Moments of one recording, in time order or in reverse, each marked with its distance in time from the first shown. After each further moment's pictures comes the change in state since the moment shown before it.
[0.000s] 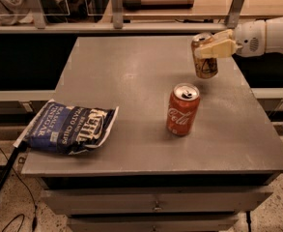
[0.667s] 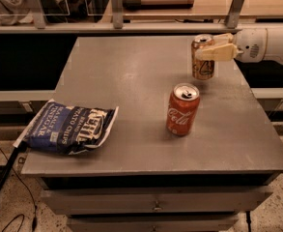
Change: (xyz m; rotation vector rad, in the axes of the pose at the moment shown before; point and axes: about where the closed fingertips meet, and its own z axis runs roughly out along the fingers) arm 0.003 0.005 0.000 -0.068 -0.132 -0.008
